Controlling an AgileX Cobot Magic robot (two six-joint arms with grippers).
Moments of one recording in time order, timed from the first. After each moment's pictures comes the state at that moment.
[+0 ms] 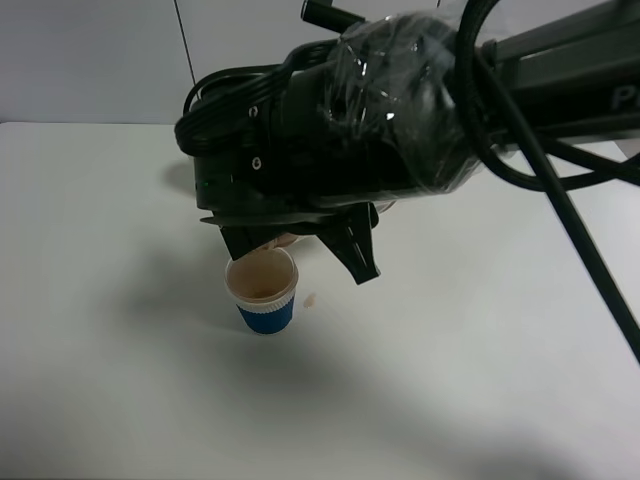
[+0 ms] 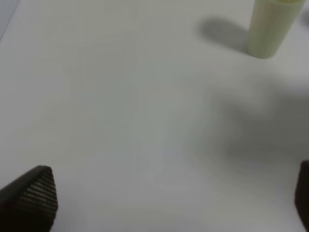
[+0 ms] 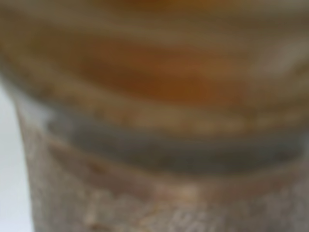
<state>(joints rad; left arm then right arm) 0.01 -0.01 -0.51 0.01 1.06 -0.03 1.14 1.93 -1.33 -0.84 1.17 -0.43</state>
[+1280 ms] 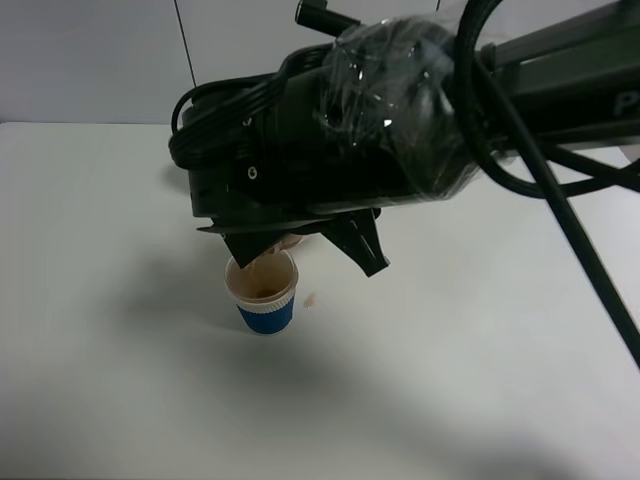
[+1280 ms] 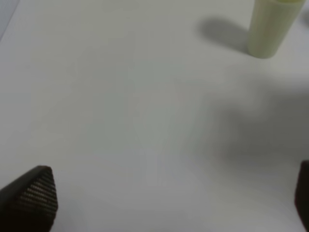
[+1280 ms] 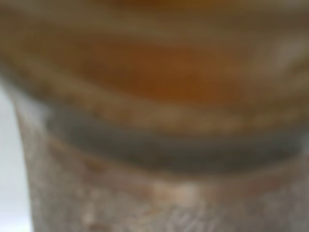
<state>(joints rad) 0.01 -0.01 -0.51 0.01 1.06 -0.03 1.16 1.93 -1.33 -0.88 1.19 -0.51</state>
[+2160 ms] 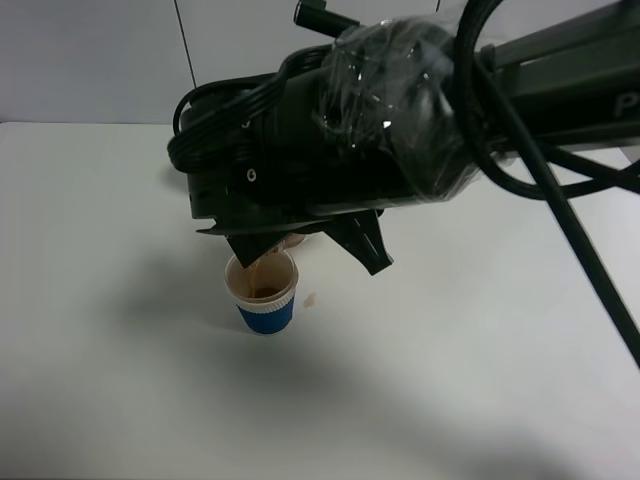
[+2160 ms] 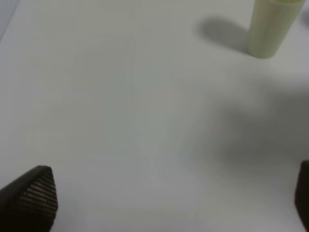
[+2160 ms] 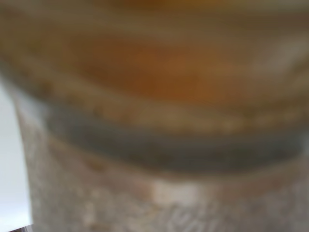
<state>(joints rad) 0.01 -0.01 -0.51 0.01 1.06 -0.03 1.16 1.93 -1.33 -0.89 1.21 -0.51</state>
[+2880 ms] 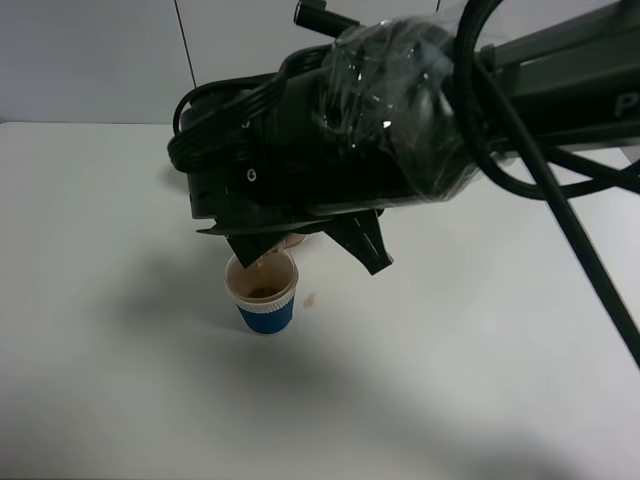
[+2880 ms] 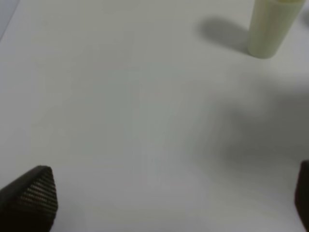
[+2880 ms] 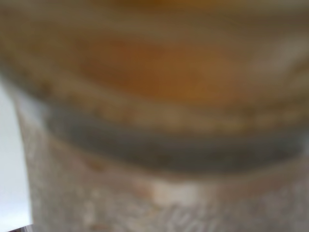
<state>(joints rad) 0.01 -0.01 -0.51 0.01 1.06 -0.03 1.16 1.93 -1.33 -0.90 1.21 -0.51</state>
